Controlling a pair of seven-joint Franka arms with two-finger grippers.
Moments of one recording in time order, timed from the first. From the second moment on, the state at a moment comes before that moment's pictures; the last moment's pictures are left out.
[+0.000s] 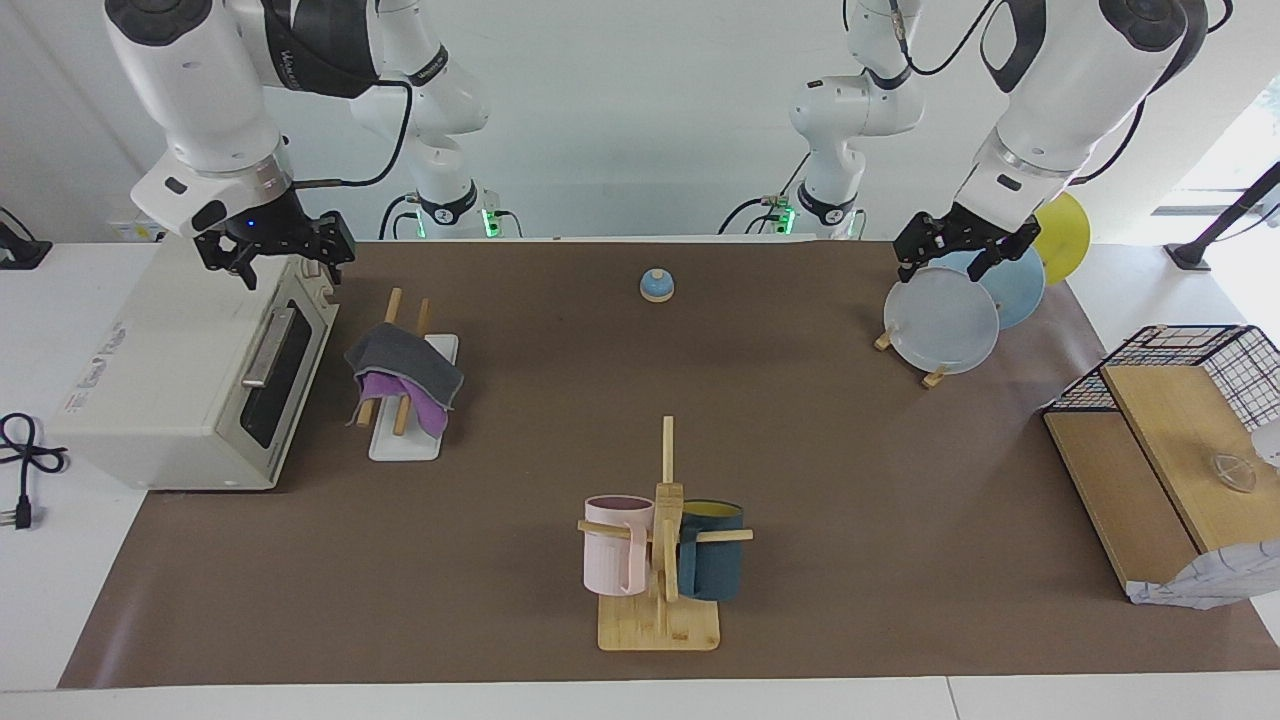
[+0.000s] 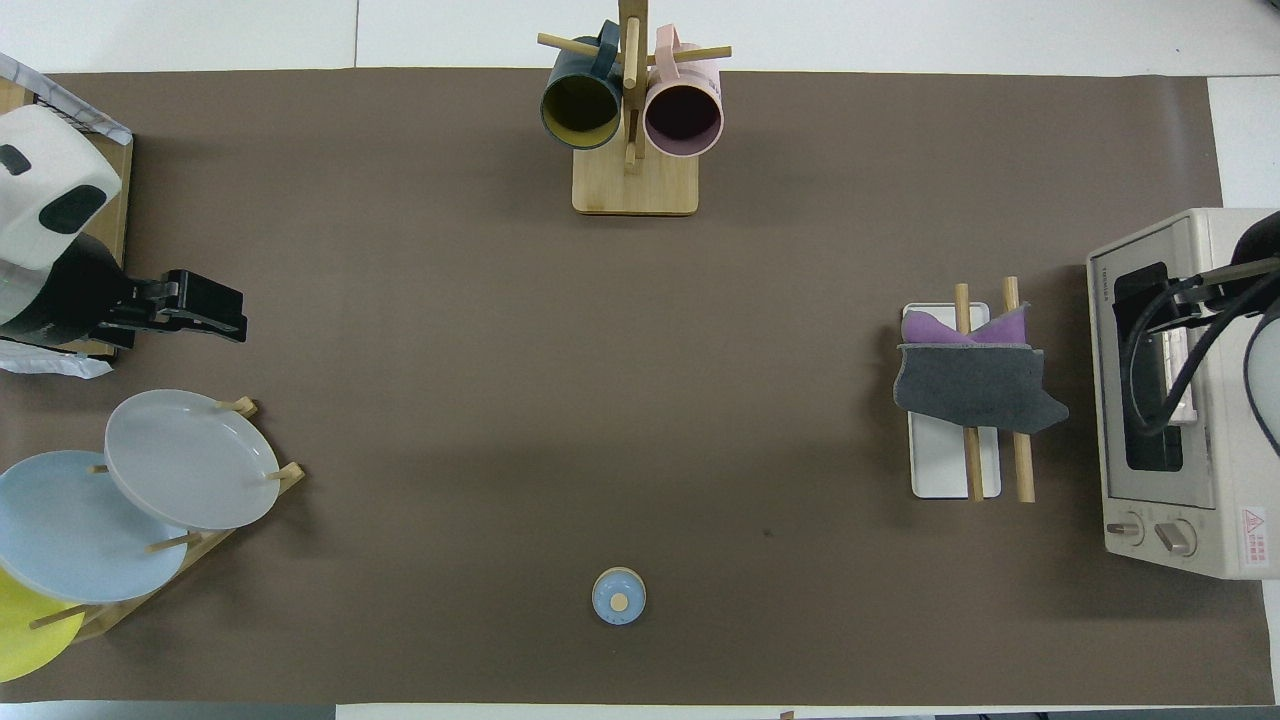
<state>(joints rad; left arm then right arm) -0.03 -0.01 -0.13 -1.62 -0.05 1.54 -0.12 -0.04 0.01 0.05 -1.59 -0.12 1.53 -0.12</state>
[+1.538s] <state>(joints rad) -0.03 -0.01 -0.09 -1.62 -0.04 1.57 -0.05 0.03 0.07 -0.05 -1.49 -0.03 1.47 -0.07</state>
